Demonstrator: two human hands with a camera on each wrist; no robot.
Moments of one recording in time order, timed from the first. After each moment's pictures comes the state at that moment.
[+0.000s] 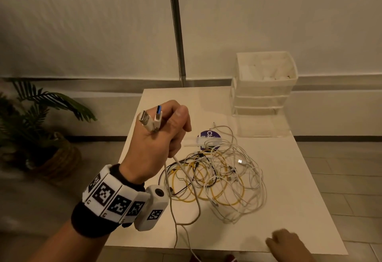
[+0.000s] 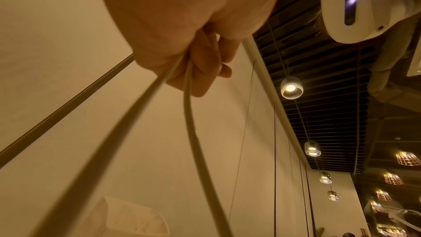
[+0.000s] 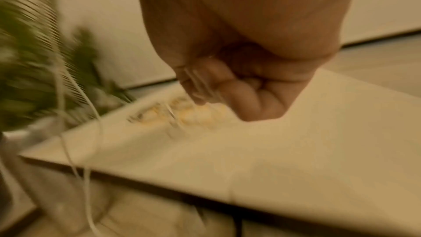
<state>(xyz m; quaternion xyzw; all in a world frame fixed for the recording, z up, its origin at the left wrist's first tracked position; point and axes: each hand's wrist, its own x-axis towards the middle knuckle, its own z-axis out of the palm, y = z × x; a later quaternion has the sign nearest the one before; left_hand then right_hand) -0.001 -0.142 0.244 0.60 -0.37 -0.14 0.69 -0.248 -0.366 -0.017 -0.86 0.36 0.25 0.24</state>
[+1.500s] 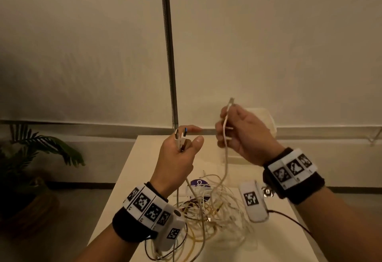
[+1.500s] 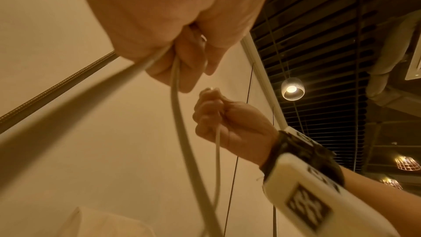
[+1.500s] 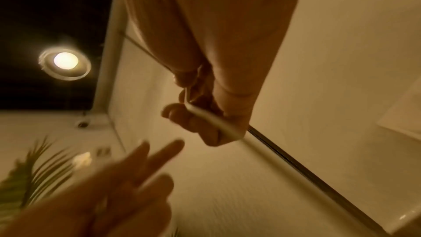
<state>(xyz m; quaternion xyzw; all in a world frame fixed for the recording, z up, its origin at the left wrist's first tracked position) 0.022 -0.217 0.253 0.63 -0.30 -0.08 0.71 -0.034 -0.392 0.296 -0.62 0.01 -0.11 0.78</state>
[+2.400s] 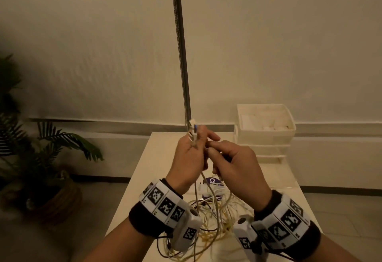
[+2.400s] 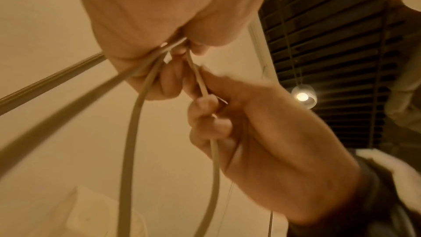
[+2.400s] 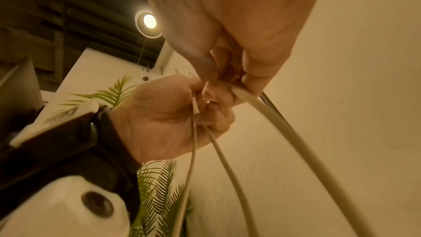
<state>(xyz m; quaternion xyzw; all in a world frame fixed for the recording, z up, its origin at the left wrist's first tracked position) 0.016 -0.231 0.258 0.66 -0.27 -0.09 0.69 -0.047 -0.337 0.240 -0.80 -0.01 -0.29 0.52</state>
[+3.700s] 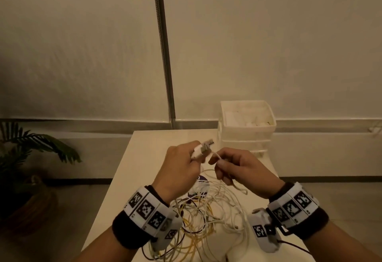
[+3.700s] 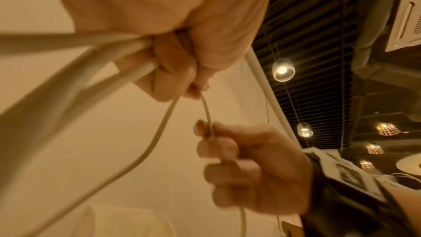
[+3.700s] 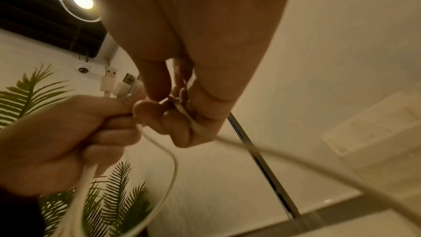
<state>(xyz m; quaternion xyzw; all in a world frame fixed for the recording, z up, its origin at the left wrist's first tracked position) 0.028 -0.229 0.239 0.81 -0.40 0.06 0.42 -0.057 -0.404 0.216 -0.76 -0.02 -0.04 0.65</state>
